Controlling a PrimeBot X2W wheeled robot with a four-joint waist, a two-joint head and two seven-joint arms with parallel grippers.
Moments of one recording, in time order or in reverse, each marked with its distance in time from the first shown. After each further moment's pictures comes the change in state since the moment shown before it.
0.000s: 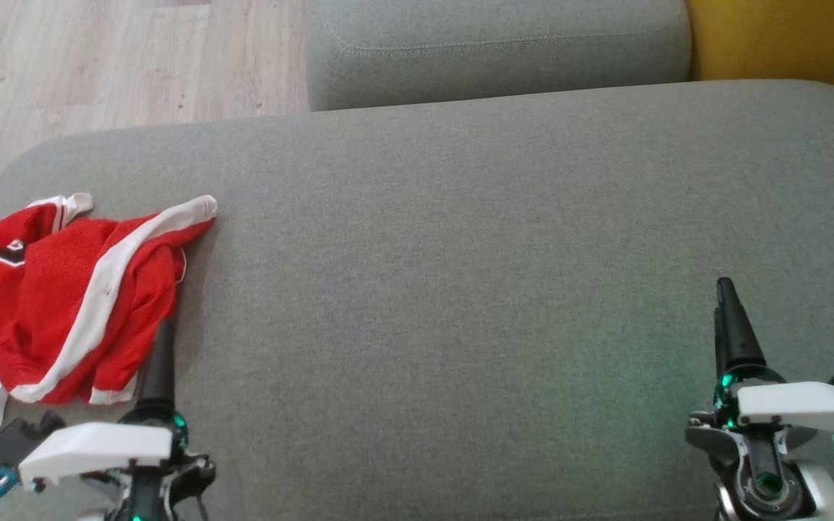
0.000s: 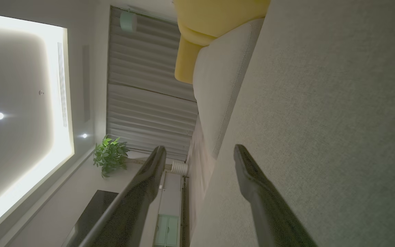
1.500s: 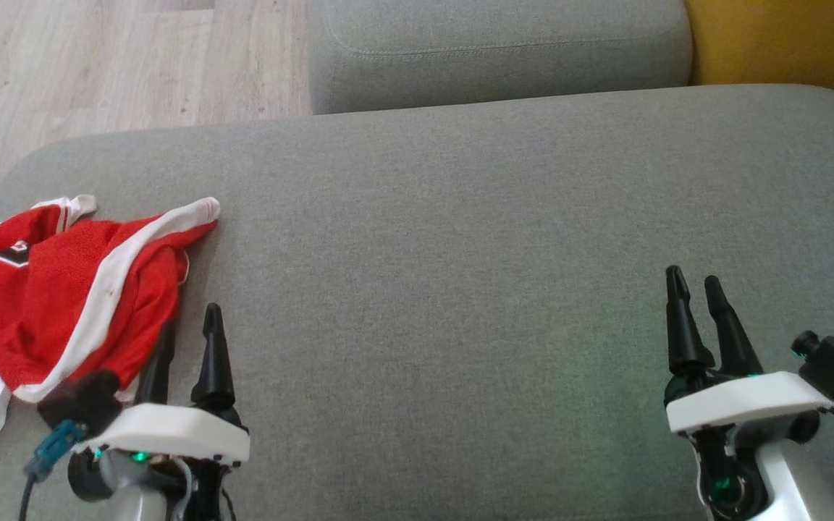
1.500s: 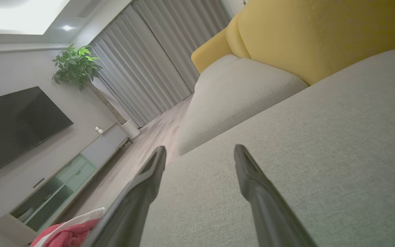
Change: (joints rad) left arm 0.000 0.014 -0.114 -0.072 0.727 0.140 -0.124; right arm -0.022 -0.022 0.069 -0.004 -0.715 0.000 -0.123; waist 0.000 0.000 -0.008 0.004
